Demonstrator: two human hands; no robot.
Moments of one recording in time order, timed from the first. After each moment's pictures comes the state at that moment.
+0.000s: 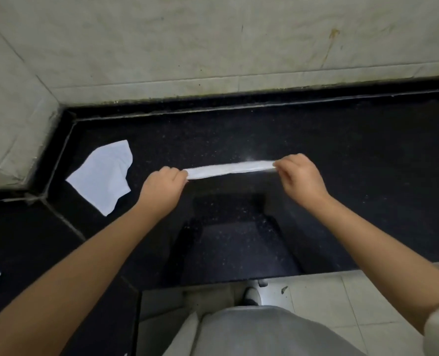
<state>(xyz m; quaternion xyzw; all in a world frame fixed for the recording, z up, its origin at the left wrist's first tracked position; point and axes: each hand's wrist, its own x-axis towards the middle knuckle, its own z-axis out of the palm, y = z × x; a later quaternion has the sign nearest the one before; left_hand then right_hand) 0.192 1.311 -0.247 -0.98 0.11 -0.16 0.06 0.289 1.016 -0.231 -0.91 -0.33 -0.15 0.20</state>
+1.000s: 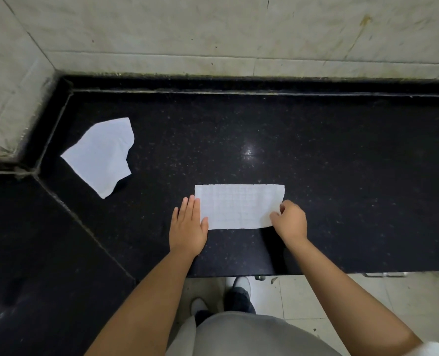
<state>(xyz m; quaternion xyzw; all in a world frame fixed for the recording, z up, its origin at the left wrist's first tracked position) 0.134 1.242 -0.354 -0.97 -0.19 0.10 -0.13 0.227 1.045 -0.308 -0.95 0.06 0.14 0.29</state>
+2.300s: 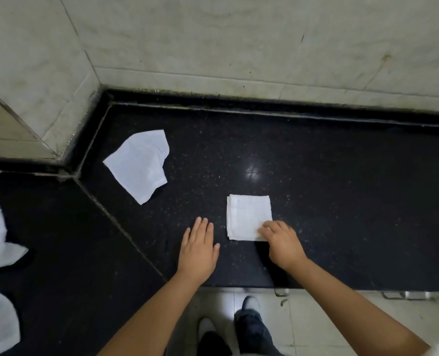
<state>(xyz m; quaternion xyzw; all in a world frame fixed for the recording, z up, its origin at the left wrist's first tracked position) 0.082 1.286 -0.328 -0.98 -0.13 0.09 -0.13 0.185 1.099 -0.316 -0.94 -0.30 0.16 0.02</state>
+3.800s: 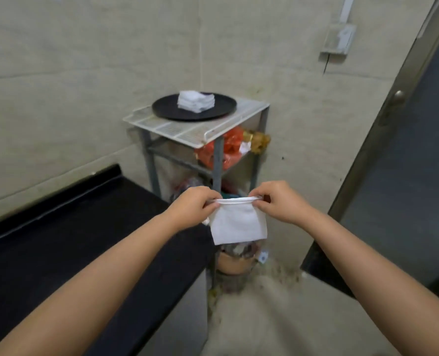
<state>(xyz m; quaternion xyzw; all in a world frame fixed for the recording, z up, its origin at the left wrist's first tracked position) 0.402 0.418 -0.123 -0.83 0.51 0.00 -0.22 0.277 0.252 -0.091 -0.98 0.05 -0.10 0.17</state>
